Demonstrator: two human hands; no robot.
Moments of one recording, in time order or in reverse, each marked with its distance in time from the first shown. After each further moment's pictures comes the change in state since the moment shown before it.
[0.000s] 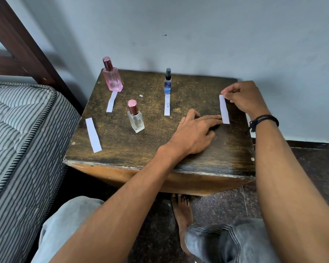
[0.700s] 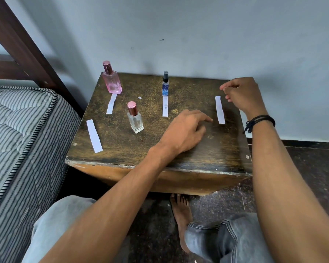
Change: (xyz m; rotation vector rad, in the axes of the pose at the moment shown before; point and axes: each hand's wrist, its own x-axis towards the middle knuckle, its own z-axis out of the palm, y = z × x) left_hand -0.015 -0.003 -0.019 -0.107 0.202 0.087; right_hand -0.024 -0.033 -0.013 0.054 0.093 0.043
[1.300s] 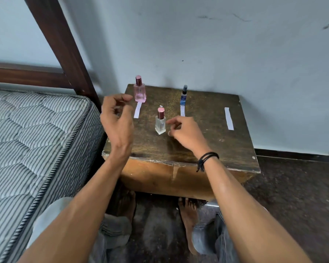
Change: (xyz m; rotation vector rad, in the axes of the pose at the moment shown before) left_hand -0.107 -0.039 -0.138 -0.470 1.050 -0.362; right_hand -0.138 -0.093 0.119 0.049 -0.354 -0.125
